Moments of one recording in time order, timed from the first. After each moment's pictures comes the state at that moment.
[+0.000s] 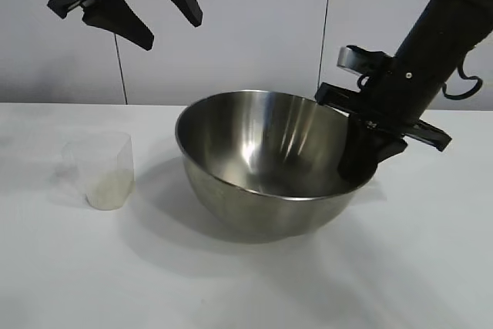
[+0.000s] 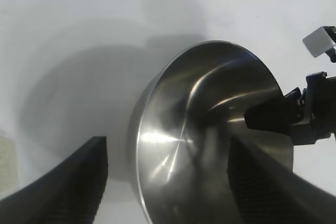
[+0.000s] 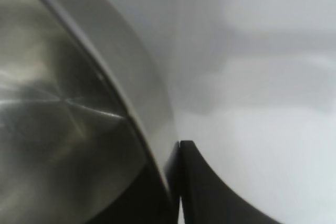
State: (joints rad) left arm -0.38 1.81 -1.53 -0.49 0.82 0.03; right arm 0.18 2.03 -1.38 0.48 0.92 -0.24
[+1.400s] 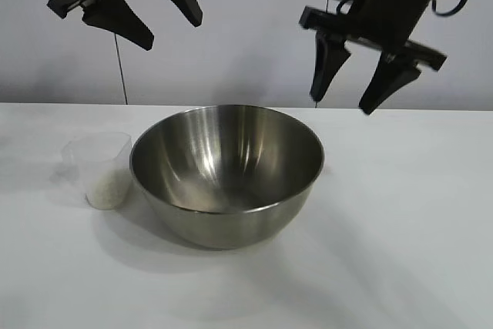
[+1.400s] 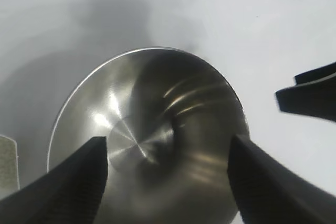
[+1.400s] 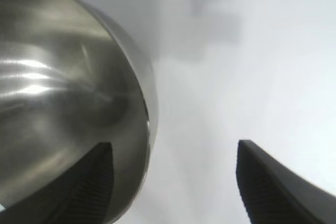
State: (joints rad) left arm -0.38 1.81 -1.53 -0.49 0.82 0.03; right arm 0.15 1.97 -1.78 0.25 1.21 -0.03
